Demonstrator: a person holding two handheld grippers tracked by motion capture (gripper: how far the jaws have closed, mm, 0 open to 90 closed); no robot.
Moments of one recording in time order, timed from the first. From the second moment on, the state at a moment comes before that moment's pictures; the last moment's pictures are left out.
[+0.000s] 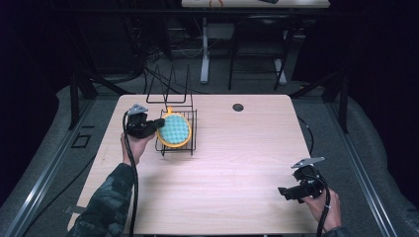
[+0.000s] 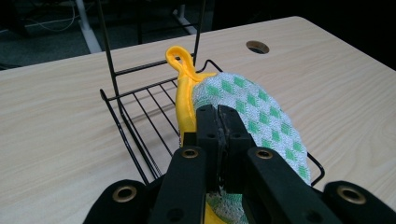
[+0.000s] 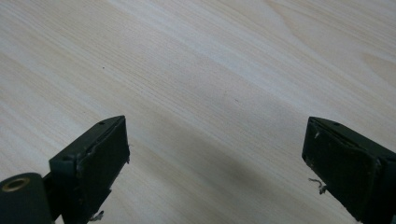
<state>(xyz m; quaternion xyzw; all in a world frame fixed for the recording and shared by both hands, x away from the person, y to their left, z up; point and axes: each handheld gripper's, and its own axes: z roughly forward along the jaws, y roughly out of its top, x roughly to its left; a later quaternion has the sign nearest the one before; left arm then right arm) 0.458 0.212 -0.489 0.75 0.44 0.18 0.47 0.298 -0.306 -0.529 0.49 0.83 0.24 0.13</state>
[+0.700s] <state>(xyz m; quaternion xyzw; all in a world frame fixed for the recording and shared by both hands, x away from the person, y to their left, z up) 0.472 0.212 -0.504 0.75 0.45 0.16 0.46 0.299 -0.306 -0.529 0.49 0.83 0.24 0.13</state>
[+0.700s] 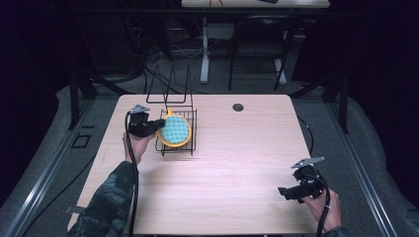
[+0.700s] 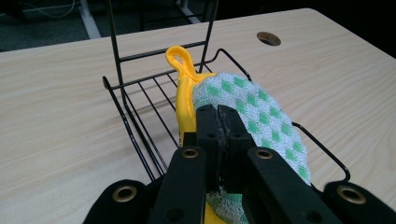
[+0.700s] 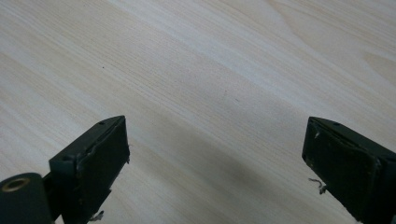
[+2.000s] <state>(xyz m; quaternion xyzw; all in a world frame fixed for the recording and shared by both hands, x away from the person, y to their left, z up) 0.508 0.206 -0.531 0.76 0.48 0.13 0.41 0.300 -0.305 -0.530 0.48 0.83 0.24 0.13</state>
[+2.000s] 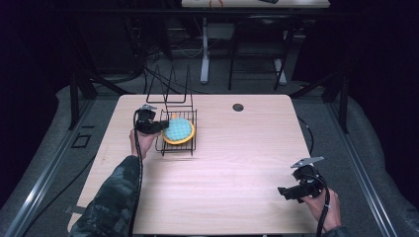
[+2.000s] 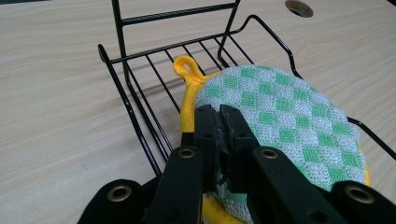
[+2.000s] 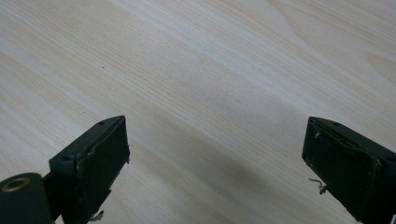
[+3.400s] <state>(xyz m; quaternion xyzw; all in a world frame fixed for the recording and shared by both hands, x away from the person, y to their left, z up) 0.436 0.240 -0.496 0.76 0.49 0.16 0.40 0.298 -0.306 -0.528 0.48 0.83 0.24 0.13</state>
